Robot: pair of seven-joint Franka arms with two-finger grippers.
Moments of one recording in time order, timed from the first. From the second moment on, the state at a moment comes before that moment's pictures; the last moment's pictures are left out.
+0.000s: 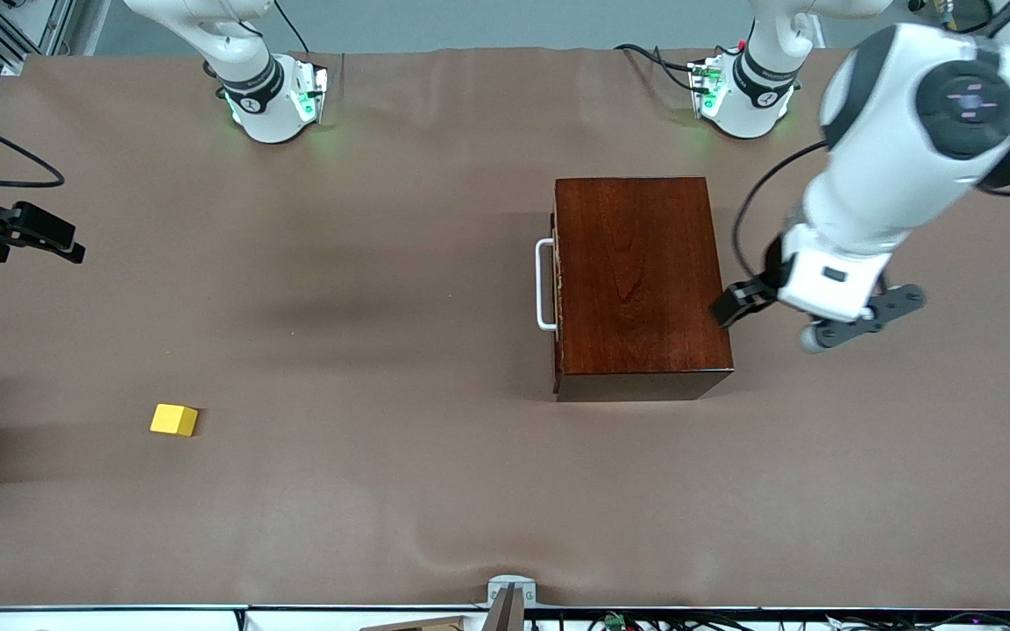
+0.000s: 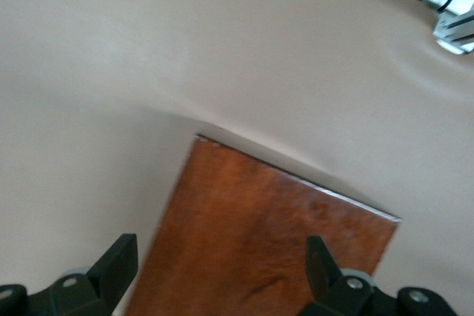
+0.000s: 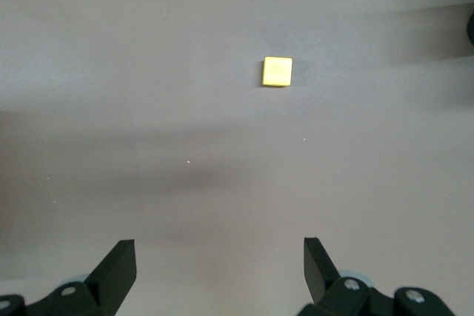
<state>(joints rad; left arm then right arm) -0.30 0.28 -0.10 -1.42 0.02 1.79 -0.84 -0.04 0.07 0.00 -1.49 0.03 1.53 0.00</state>
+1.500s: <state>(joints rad) -0.60 0.51 -0.10 -1.33 0.02 2.01 -1.02 -0.04 0.07 0.00 -1.49 0.03 1.53 0.00</state>
